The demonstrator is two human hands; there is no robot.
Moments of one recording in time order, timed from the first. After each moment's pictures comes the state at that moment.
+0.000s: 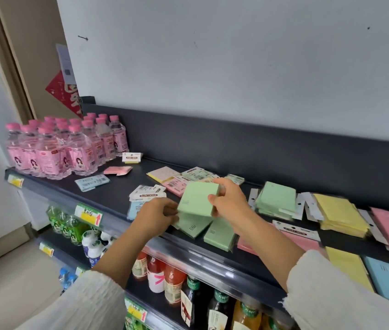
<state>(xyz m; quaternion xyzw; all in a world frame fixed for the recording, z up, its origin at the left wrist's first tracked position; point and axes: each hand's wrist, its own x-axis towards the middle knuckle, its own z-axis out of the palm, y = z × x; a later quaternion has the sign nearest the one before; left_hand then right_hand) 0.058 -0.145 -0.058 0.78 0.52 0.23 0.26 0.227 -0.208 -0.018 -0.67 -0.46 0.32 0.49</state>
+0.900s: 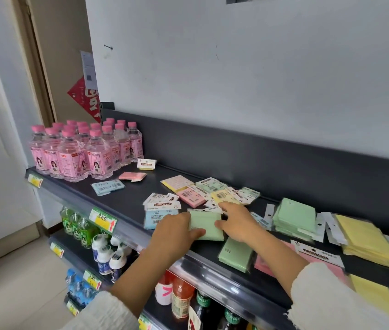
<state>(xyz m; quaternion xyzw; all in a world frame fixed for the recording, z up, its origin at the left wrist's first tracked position) 0.069 -0.163 -0.057 0.80 0.55 0.18 0.14 0.230 -0.182 -0.031 -0.74 -0.62 0.18 0.20</state>
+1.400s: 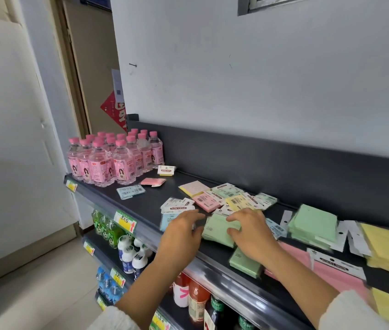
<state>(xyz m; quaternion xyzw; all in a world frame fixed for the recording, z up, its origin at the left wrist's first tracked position) 0.062 -0.191 -0.052 0.77 0.51 0.37 0.12 0.229 -0.211 -0.033 -0.68 -0.68 0.08 0.25</state>
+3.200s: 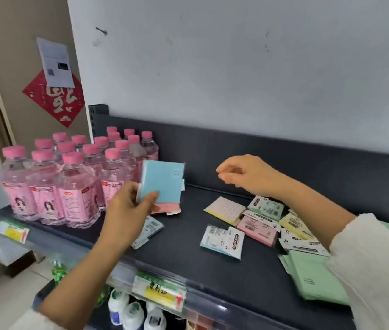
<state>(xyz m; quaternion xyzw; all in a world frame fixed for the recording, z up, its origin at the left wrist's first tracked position) -0.121 0.036 -0.022 0.65 0.42 0.52 0.36 0.125 -0.015 0.058 -0.67 -0.69 0.10 0.25</state>
